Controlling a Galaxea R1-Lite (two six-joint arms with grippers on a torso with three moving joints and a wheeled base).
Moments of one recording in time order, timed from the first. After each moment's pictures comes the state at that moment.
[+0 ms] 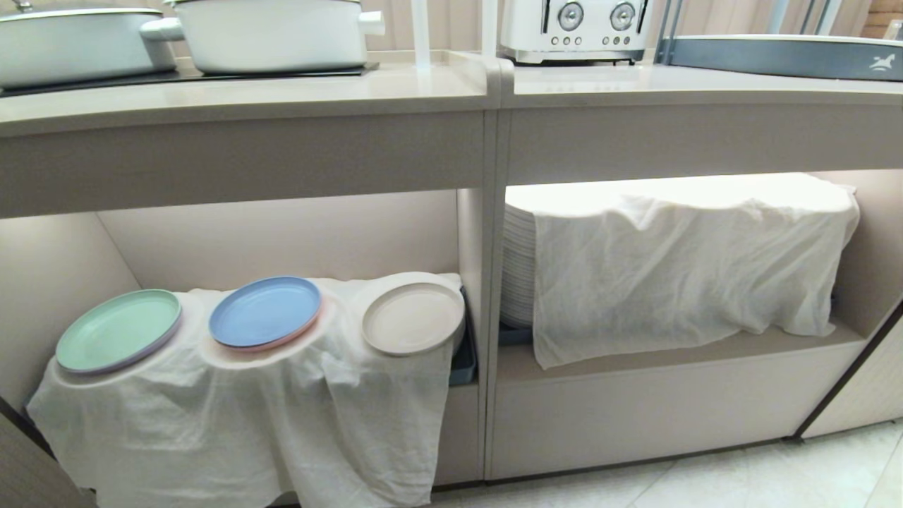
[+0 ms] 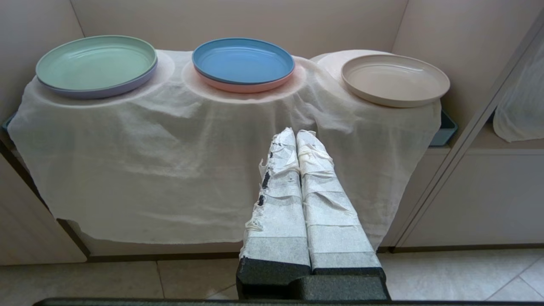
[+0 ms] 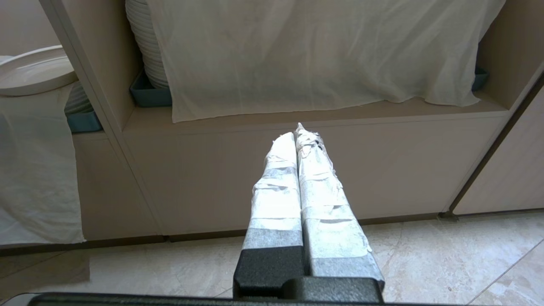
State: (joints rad) left arm 0.00 0.00 0.00 0.00 0.03 -0.07; right arm 0.00 0.00 0.00 0.00 0.00 -0.01
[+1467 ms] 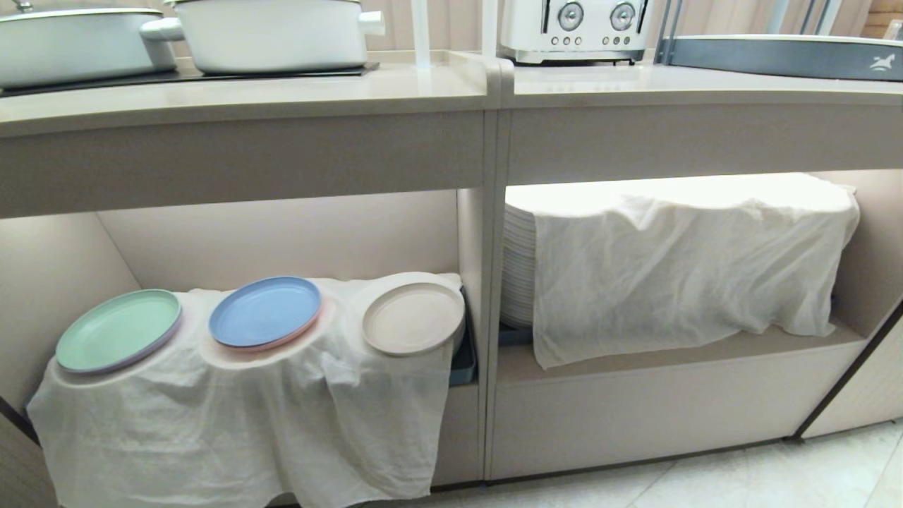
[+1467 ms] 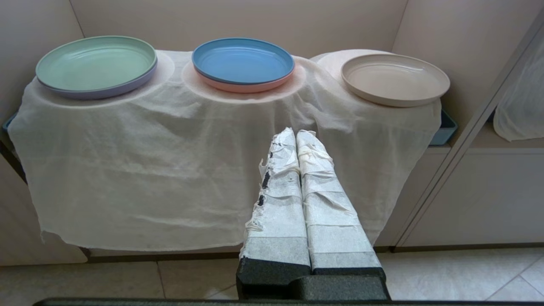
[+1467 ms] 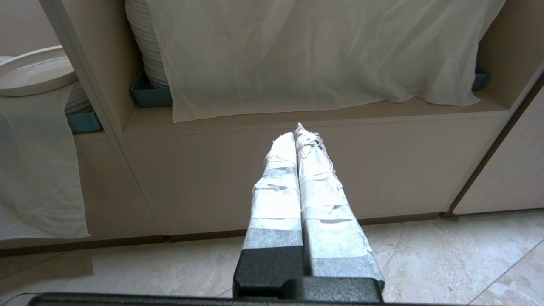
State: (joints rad) left arm 0.00 0.00 0.00 0.00 0.03 -0.07; right arm 0.00 0.00 0.00 0.00 0.00 -0.01
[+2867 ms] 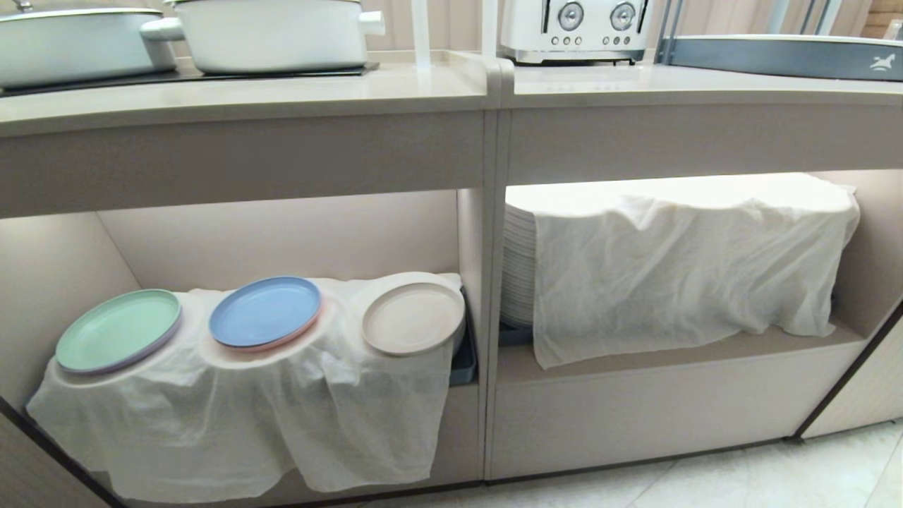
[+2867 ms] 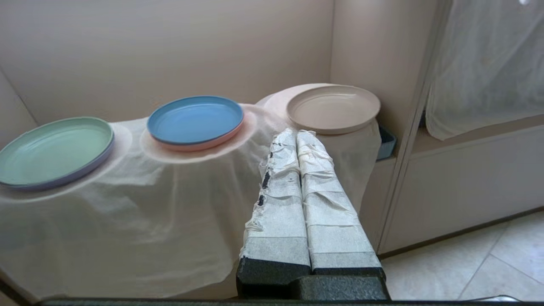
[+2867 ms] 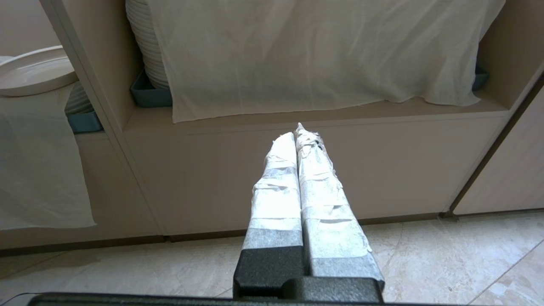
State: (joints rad) left arm 0.00 0.07 -0.13 -0.03 -0.17 0.03; right arm 0.00 0.00 0.00 0.00 0.00 -0.01
